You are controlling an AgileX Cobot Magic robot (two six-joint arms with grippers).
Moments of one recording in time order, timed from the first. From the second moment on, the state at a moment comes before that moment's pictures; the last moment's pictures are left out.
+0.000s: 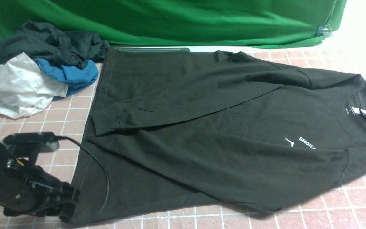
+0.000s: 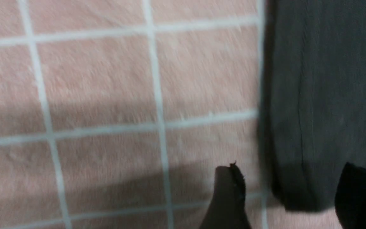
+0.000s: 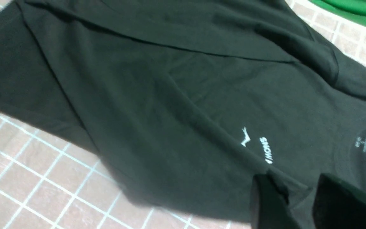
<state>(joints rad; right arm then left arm) 0.62 0.79 -0.95 -0.24 0.98 0.15 0.02 1.39 -0.60 -0.20 0.70 0.18</state>
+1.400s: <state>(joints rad) 0.38 1.16 -0.85 -0.18 0.93 0.07 0.03 1.03 -0.63 -0.32 0.91 0.28</state>
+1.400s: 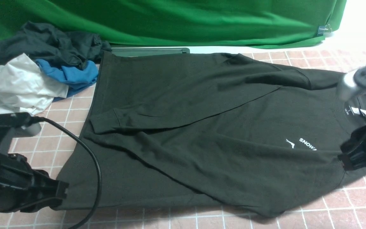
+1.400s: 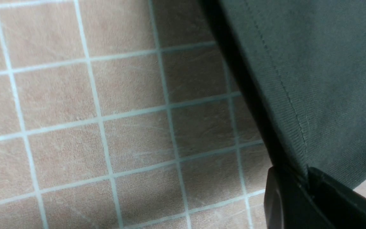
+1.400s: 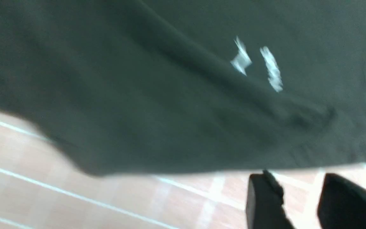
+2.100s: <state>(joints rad) 0.33 1.53 -0.73 -0.24 0.65 -0.68 0.03 1.00 -0.63 -0.32 0.86 0.28</state>
